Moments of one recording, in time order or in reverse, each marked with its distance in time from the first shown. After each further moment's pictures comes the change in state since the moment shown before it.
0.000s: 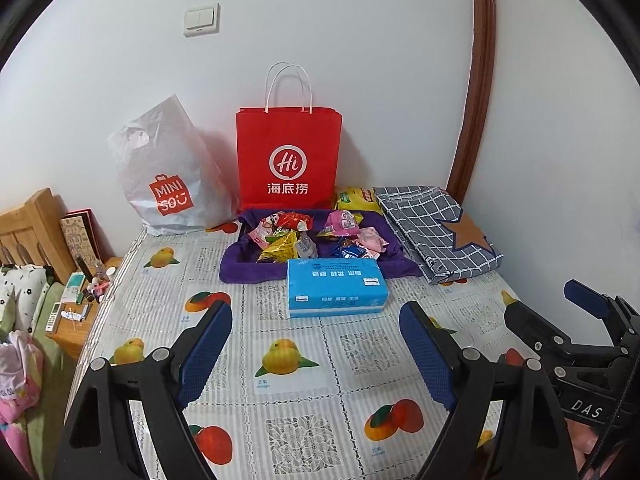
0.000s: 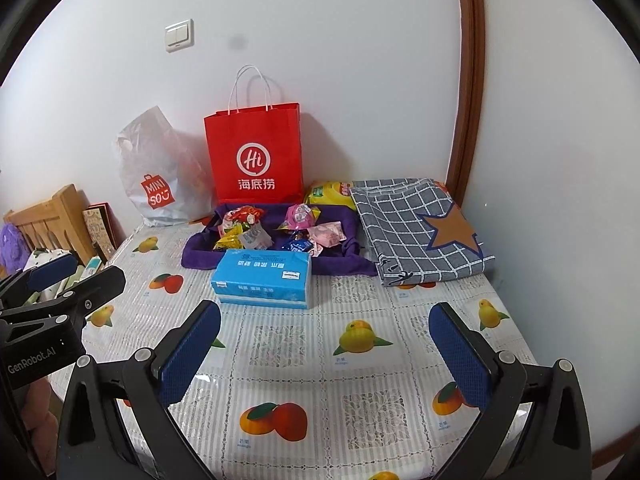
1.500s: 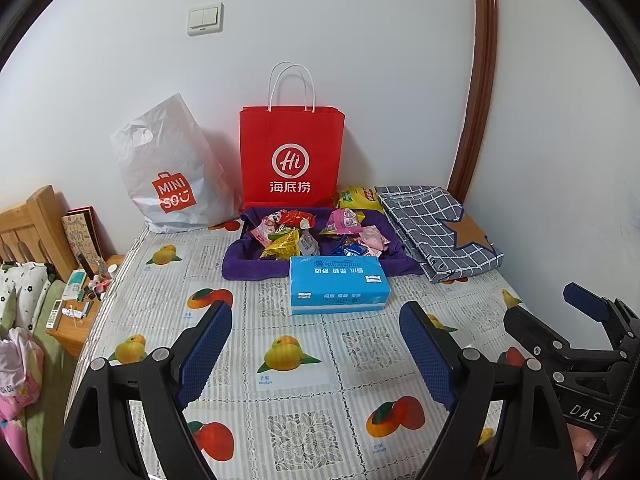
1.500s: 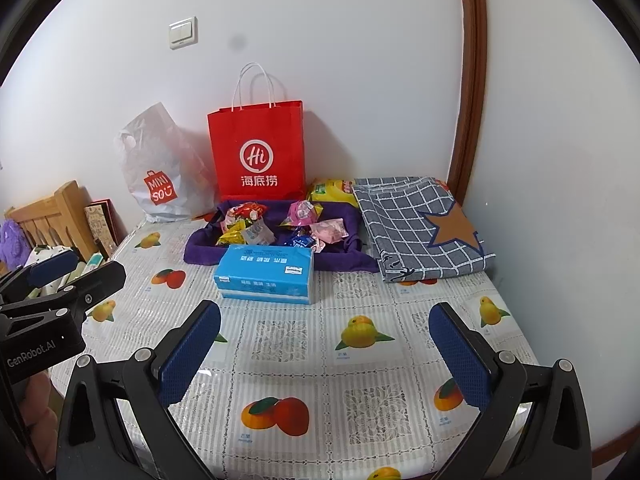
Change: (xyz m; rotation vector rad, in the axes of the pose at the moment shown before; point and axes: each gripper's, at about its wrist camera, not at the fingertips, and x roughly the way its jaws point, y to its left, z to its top) left arm -0.003 0.001 -0.001 0.000 0.000 0.004; right arm -0.002 0.003 -0.007 -0.009 0.007 0.006
